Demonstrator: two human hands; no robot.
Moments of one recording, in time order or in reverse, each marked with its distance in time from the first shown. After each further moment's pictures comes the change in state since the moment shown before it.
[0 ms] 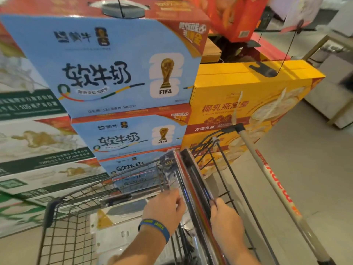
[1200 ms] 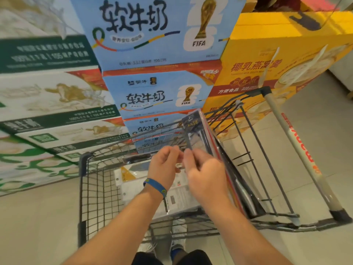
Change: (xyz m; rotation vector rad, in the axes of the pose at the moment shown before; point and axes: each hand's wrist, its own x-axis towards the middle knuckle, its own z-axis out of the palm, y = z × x) left_hand -0.037 -0.066 -0.020 -1.183 0.121 -0.248; right_hand -0.104 -0.144 -0.026 0.668 0.094 -0.391
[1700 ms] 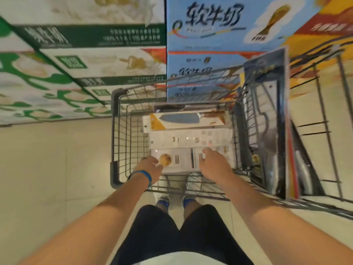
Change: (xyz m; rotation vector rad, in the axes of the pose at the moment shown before) left_hand -0.046 -0.199 -0.161 0.876 -0.168 -0.774; right_hand -0.040 0.129 0.131 -0.676 -0.762 0.445
